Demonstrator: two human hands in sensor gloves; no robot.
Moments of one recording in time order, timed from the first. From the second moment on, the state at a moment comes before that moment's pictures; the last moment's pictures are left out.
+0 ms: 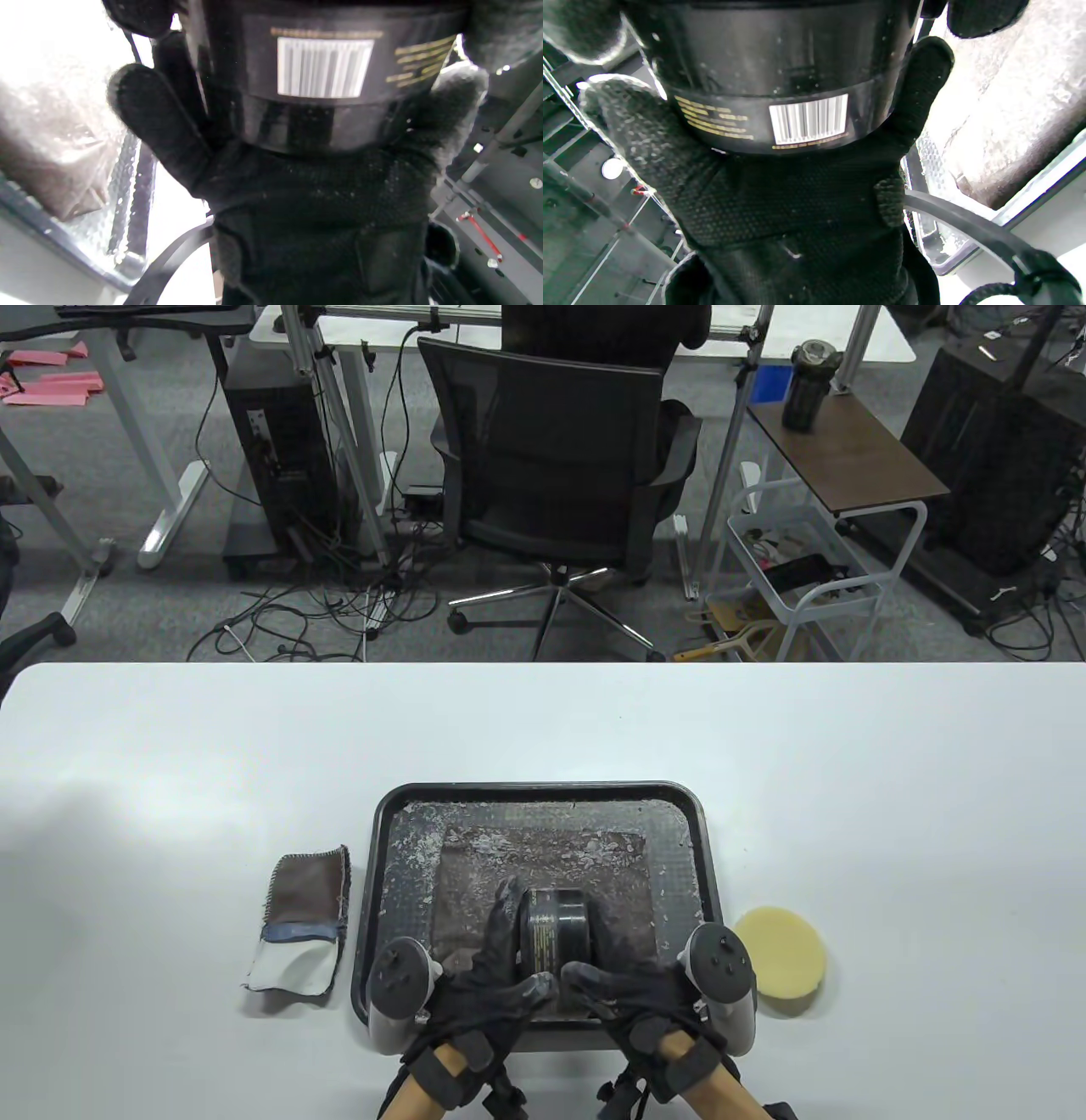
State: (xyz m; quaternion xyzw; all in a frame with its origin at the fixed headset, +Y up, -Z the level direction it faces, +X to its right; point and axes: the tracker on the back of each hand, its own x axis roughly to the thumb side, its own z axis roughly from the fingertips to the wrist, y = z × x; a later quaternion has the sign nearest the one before) left_hand -0.104 -0.765 -0.257 -0.05 -0.28 0.67 0.69; right_hand 0.109 -0.742 -0.260 0.19 0.14 0.70 0.68
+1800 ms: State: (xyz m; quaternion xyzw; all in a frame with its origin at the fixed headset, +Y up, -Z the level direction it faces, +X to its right) left_hand -0.097 -0.773 -0.247 -0.13 -0.21 0.76 0.61; right_hand 0.117 -0.717 -0.250 0.36 -0.05 0.78 0.51
